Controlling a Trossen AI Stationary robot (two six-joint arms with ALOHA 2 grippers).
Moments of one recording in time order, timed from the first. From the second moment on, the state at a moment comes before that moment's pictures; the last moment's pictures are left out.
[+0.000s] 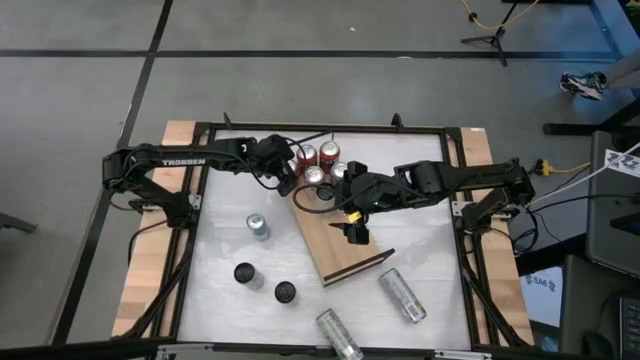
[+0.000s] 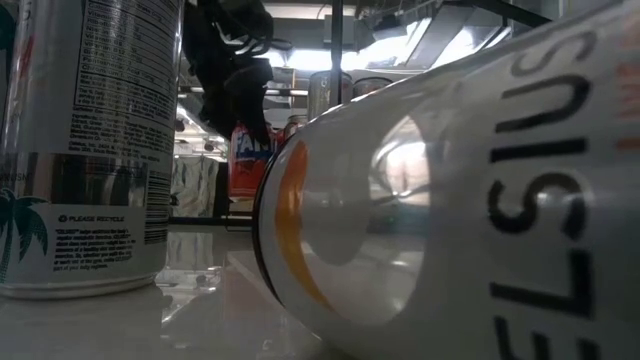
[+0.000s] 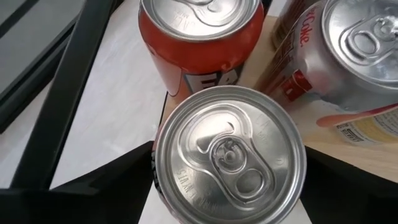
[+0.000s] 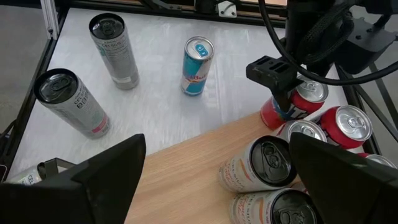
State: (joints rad) left arm 0.32 1.42 1.03 -0.57 -0.17 -0.25; right arm 0.20 1.67 1.85 -0.94 0.19 0.05
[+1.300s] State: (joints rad) left arm 0.28 1.17 1.03 -0.51 -0.07 -0.26; right arm 0.20 1.67 1.85 -0.94 0.19 0.05
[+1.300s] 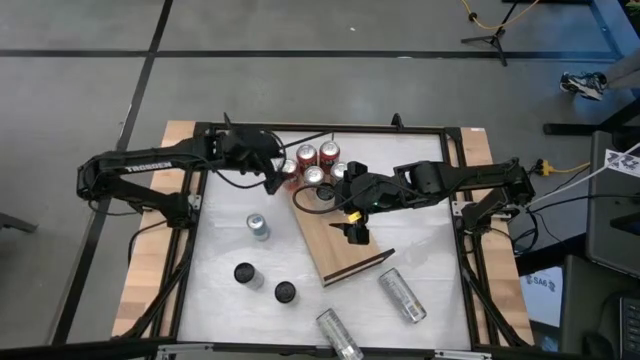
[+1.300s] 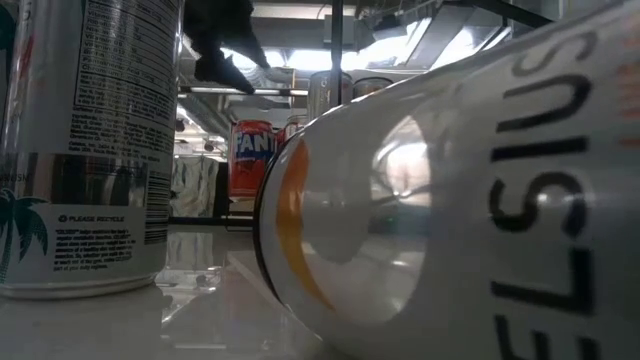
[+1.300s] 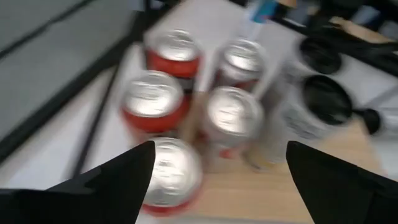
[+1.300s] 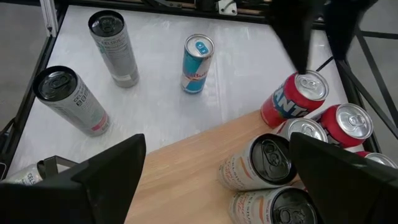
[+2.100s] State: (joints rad) left arm 0.13 1.35 1.03 -0.59 -0.05 -0.42; right arm 0.20 1.67 1.85 -0.94 0.19 0.05
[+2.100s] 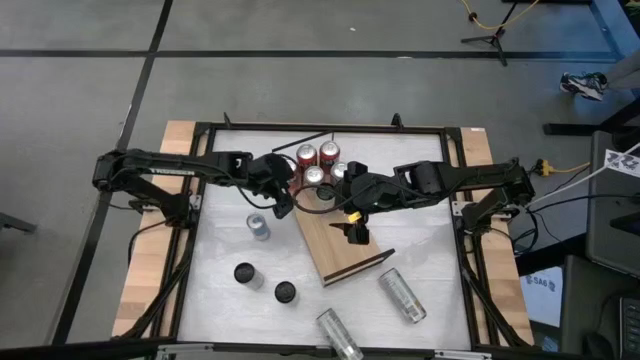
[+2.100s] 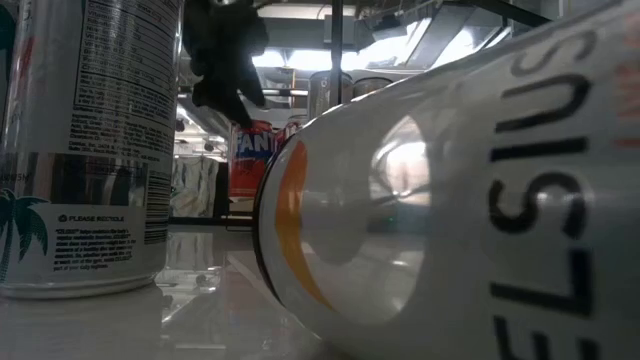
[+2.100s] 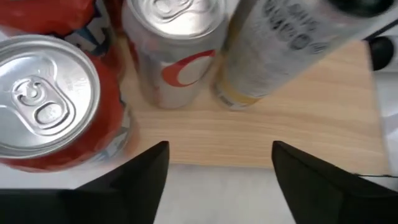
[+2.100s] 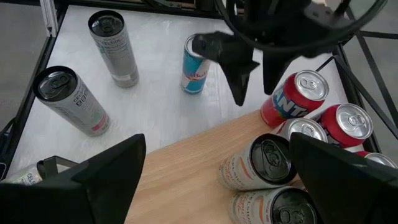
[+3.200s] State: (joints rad) left arm 0.22 1.38 1.03 -0.59 -0.23 -0.35; right arm 0.20 1.67 1.85 -0.94 0.19 0.05
